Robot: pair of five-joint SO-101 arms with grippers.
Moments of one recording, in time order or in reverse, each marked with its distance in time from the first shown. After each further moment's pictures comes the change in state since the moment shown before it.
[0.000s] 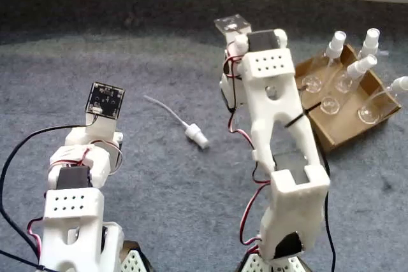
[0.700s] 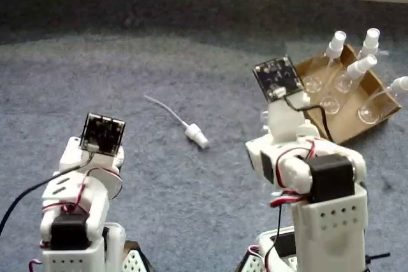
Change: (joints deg) left arm 1.8 -42.1 3.6 19.3 0.0; right arm 0.2 -71.2 51.3 -6.8 0.0
